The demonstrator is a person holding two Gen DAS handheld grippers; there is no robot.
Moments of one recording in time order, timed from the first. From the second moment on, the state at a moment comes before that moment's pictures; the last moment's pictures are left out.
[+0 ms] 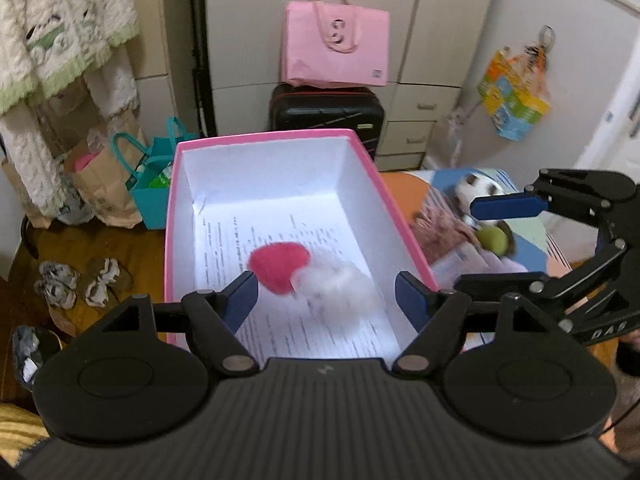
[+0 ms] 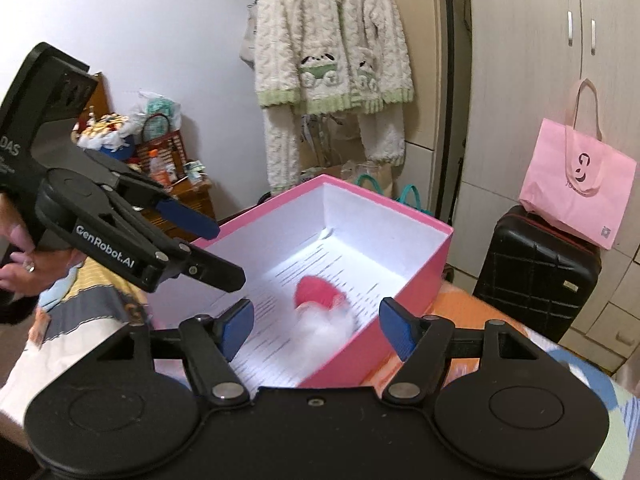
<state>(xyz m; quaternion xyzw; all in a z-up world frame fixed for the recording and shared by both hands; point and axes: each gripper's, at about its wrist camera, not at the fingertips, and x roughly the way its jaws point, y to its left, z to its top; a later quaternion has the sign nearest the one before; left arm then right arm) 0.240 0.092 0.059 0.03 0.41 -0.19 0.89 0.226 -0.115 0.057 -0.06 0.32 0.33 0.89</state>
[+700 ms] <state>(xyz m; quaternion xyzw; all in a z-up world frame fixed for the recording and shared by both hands) 0.125 0.001 0.064 0.08 0.42 -0.34 0.84 0.072 -0.200 0.063 -0.08 0.30 0.28 0.91</state>
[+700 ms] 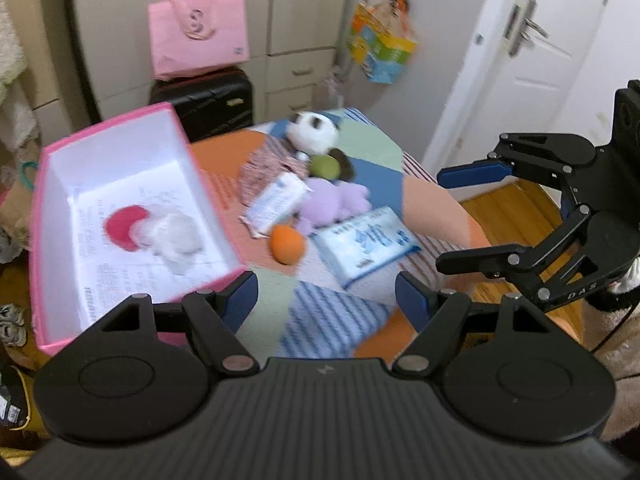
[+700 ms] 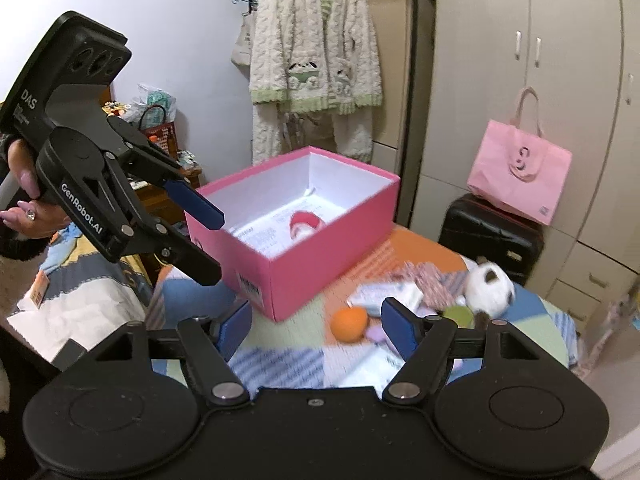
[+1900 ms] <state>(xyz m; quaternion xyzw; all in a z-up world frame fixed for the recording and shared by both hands) 0.187 -0.097 -0.079 0.02 0.46 -0.31 0.84 0.107 -0.256 -0.084 -0.12 0.31 0.22 0.92</state>
